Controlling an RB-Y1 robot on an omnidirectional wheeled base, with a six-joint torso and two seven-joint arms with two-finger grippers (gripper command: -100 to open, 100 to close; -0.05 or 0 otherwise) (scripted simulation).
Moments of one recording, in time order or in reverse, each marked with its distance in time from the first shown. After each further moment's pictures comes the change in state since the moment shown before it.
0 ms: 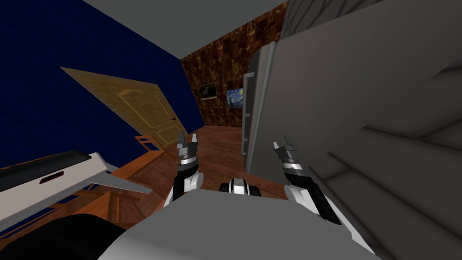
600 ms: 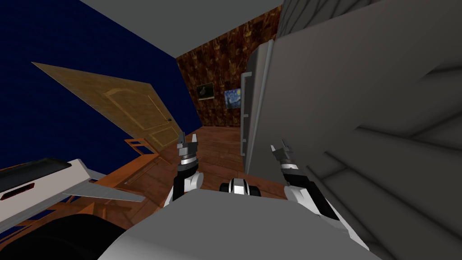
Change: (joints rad) left arm 0.000 0.000 0.000 0.000 0.000 0.000 0.000; right arm -0.005 -0.045 0.027 0.051 -0.158 0.072 -0.041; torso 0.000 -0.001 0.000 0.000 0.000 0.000
